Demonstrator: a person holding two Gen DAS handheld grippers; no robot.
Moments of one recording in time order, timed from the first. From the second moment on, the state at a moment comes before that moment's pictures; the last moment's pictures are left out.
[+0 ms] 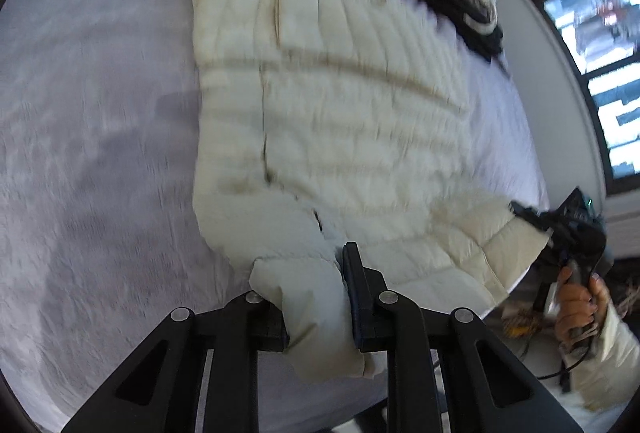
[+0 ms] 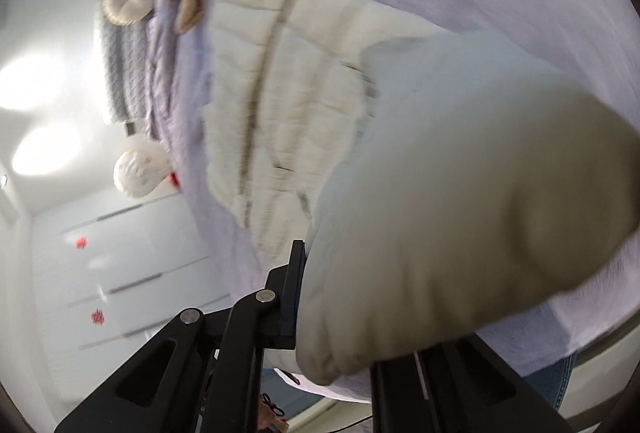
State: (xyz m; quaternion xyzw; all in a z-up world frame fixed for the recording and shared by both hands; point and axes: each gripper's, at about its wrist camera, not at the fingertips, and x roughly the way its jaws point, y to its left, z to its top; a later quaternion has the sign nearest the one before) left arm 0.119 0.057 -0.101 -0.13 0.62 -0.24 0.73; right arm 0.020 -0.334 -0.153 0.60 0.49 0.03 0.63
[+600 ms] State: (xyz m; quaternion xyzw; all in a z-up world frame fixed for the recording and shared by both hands) left arm 0.325 0.039 -0.056 -0.16 0.51 -0.18 0.83; right arm 0.273 -0.377 -0.079 0.47 0.48 0.14 0.72
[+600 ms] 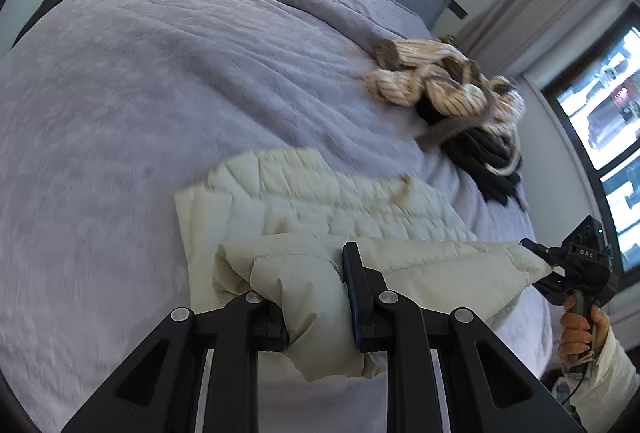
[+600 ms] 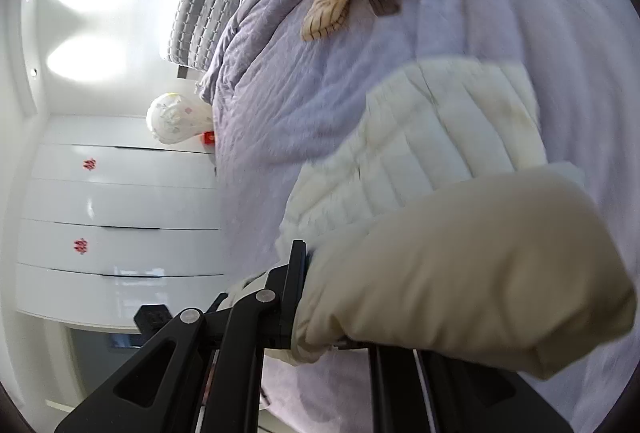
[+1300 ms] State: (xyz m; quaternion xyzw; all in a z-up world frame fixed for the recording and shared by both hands) left arm 0.363 0.043 -0.098 -0.10 0.48 -0.08 0.87; right arm 0.385 -0.359 -0.152 0.39 0.52 0.12 0.75
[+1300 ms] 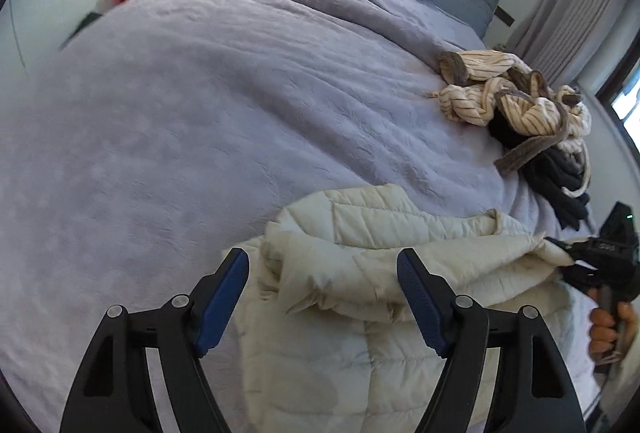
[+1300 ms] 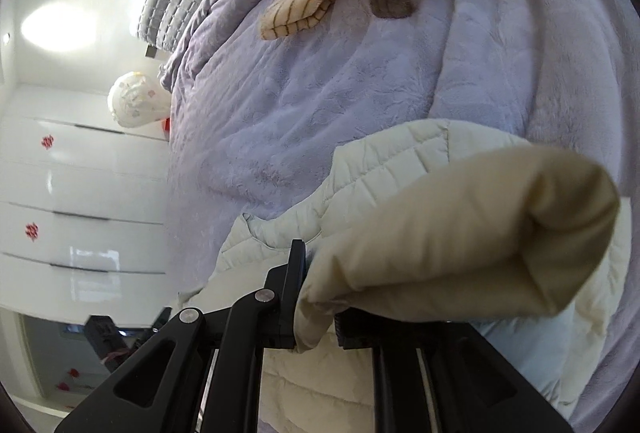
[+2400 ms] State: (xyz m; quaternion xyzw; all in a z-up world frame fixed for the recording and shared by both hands) left arm 0.442 -0.001 -0.200 -0.09 0.52 -0.03 0.85; right arm 0.397 -0.408 -0.206 0.26 0.52 -0.02 0.81
